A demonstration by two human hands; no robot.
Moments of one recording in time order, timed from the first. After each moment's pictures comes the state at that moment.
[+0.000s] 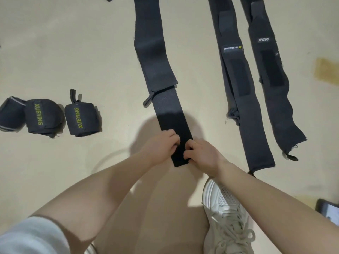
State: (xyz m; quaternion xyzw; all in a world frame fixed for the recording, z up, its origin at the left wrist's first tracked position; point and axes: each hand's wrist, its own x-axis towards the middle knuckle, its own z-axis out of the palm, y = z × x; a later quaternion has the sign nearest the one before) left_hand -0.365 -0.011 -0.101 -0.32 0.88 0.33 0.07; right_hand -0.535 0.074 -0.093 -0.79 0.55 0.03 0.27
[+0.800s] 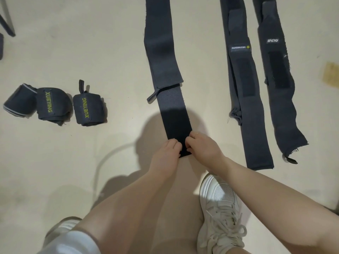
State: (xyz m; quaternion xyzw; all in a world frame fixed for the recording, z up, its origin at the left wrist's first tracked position) left_hand -0.371 0.056 -0.100 -0.47 0.82 0.33 0.05; right_hand -0.530 0.061 -0.091 -0.72 0.63 0.06 0.29
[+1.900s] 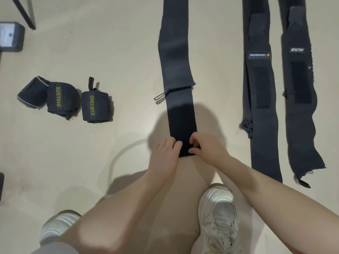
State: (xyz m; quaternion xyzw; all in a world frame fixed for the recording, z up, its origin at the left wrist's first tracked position) left_hand -0.374 0.046 -0.106 -0.50 0.85 0.17 0.00; right_hand -0.547 0.033 -0.099 -0.71 0.60 0.01 0.36
